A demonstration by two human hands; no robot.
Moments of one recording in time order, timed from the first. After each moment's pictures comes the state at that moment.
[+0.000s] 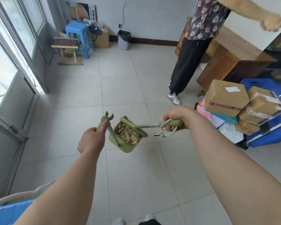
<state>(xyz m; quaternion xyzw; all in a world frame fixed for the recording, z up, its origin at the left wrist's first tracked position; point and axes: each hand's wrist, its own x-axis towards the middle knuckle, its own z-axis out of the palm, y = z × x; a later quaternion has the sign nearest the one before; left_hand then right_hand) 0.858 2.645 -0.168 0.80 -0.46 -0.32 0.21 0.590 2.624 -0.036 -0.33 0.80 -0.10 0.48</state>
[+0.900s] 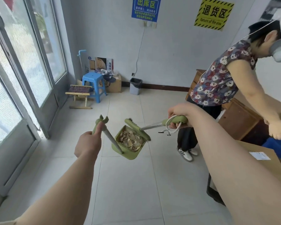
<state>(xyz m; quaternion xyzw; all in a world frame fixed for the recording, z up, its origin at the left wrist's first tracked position) 0.772 2.314 -0.078 0.82 -0.39 -0.26 0.33 0.489 2.284 0.087 -0.43 0.76 -0.18 0.46</state>
